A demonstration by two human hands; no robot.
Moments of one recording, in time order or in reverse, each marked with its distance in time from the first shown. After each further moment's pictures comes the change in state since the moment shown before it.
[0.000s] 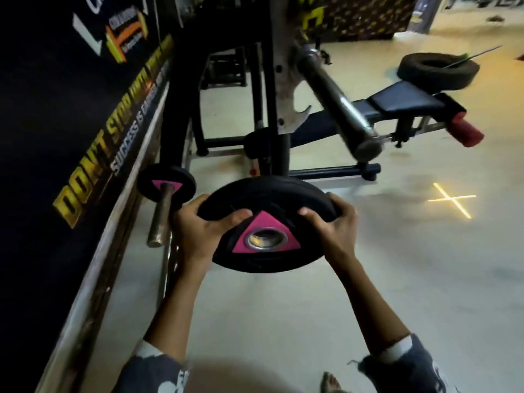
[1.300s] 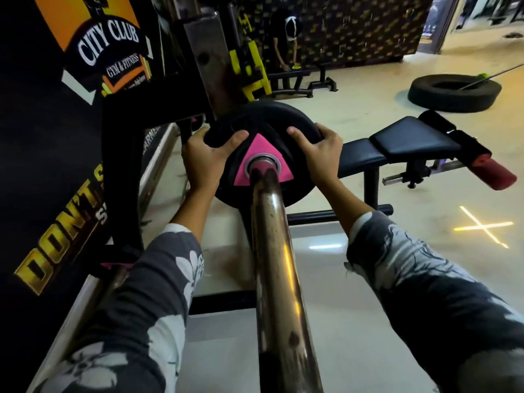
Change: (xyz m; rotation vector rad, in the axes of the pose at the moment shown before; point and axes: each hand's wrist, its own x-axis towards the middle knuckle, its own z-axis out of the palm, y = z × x) left_hand 0.328 -0.021 0.261 0.146 0.167 0.129; right_hand 0.421 0.081 -0.007 0.059 0.032 -0.148
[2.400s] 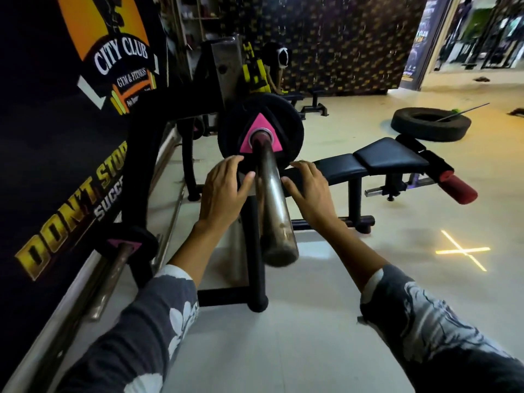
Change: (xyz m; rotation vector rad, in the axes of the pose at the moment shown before) left_hand -0.137 0.043 -0.072 0.438 -0.268 0.322; right_hand -0.147 -0.049 -0.056 -0.527 -0.300 -0.174
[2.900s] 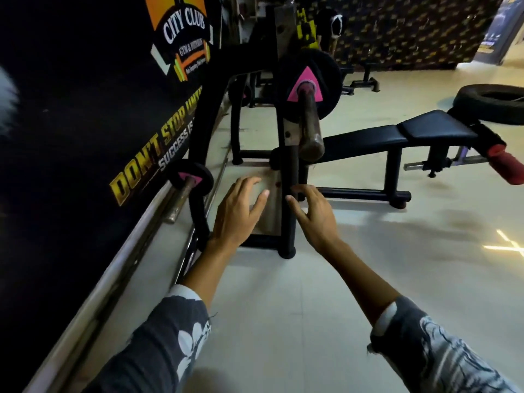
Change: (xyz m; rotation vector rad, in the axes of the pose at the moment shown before) left_hand -0.234 0.067 -0.122 -0.041 -0.004 -0.074; right_hand -0.237 -0.108 -0.025 0.222 -0.202 0.000
